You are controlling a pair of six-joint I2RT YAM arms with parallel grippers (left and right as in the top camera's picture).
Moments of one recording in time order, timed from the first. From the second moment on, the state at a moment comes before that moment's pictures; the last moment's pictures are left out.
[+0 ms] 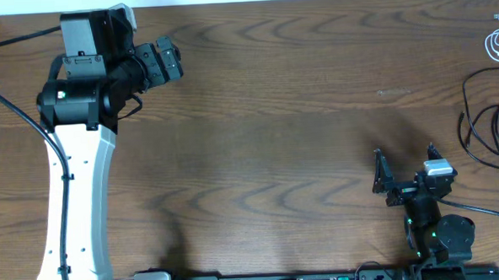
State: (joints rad) left arm 0.00 1.48 1.60 -0.92 0.17 -0.27; right arm 0.01 0.01 0.01 -0.07 -0.08 0.06
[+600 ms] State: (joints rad) left arm 0.00 0.87 1.02 -0.70 0.04 -0.21; right arm 0.01 0.01 0.01 -0.07 -0.08 0.06
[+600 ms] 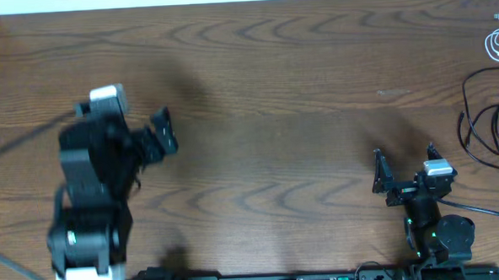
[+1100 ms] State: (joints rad) left arm 0.00 0.29 0.27 -0.03 0.02 -0.16; right arm 0.01 0.01 0.01 -0.07 -0.08 0.06
